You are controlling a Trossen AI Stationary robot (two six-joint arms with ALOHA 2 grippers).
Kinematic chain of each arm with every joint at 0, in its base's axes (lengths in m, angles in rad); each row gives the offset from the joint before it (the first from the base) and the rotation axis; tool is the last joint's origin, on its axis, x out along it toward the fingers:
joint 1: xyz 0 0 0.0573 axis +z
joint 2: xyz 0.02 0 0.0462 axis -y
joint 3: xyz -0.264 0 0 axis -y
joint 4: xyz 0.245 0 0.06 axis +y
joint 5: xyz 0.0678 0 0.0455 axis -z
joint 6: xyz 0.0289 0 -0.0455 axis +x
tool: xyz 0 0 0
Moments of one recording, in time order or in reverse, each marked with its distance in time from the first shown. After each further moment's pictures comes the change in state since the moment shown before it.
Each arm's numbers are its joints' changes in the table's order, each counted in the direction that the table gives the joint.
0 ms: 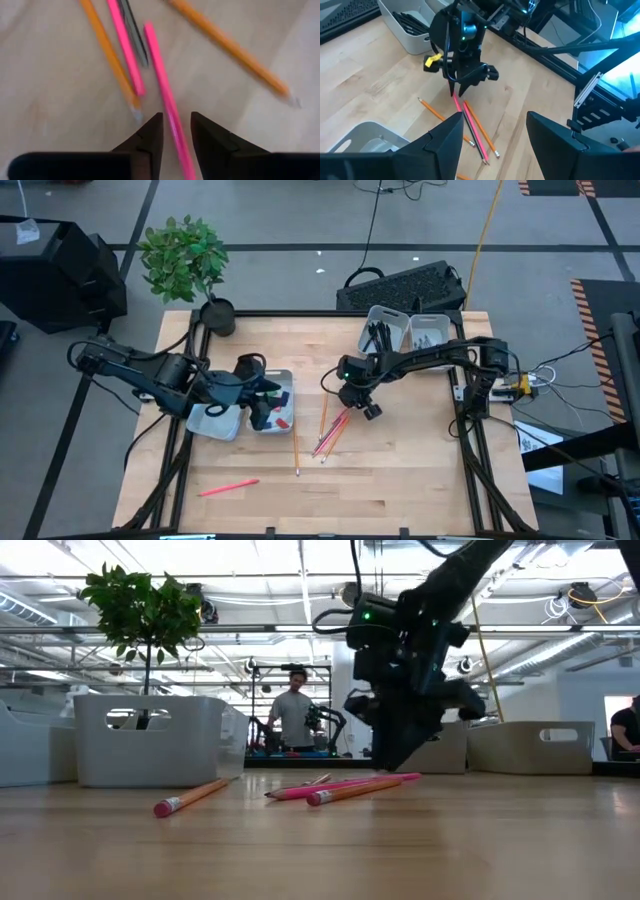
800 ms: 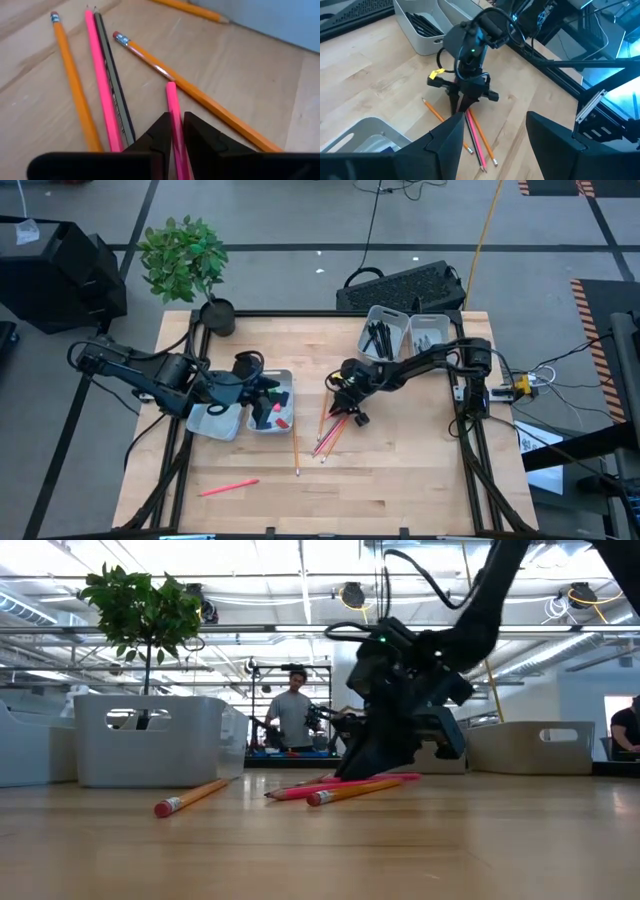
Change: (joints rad) left arm 0.001 0.000 0.000 0.003 -0.052 -0.089; right arm -0.005 -0.154 -0.237 -0.649 -0.198 0.112
